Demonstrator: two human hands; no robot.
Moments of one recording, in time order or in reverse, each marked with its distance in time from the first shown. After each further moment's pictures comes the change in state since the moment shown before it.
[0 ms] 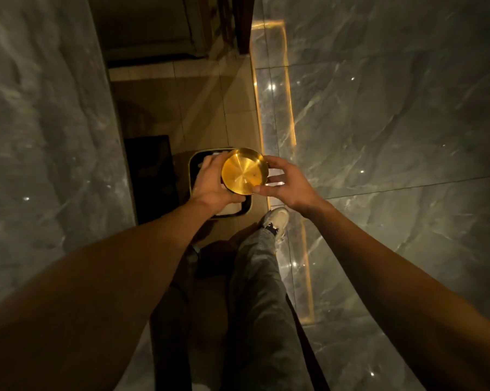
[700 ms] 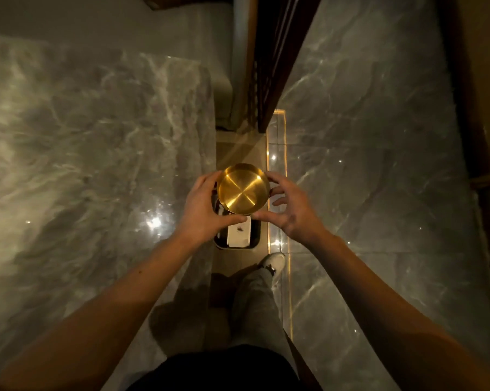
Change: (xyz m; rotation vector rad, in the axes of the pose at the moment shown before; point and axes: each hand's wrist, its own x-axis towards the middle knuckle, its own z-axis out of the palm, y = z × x) left_hand -0.184 0.054 -0.151 -0.143 0.284 0.290; right_hand -0.151 -0.181 0.069 -0.390 0.041 -0.446
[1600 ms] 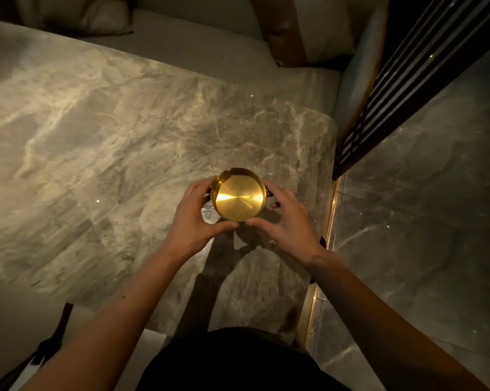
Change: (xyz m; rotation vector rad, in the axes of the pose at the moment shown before) left_hand -0.127 -0.066 -0.228 -0.075 0.372 0.009; right_hand 0.014 -0.192 0.183 -0.124 -0.139 -0.250
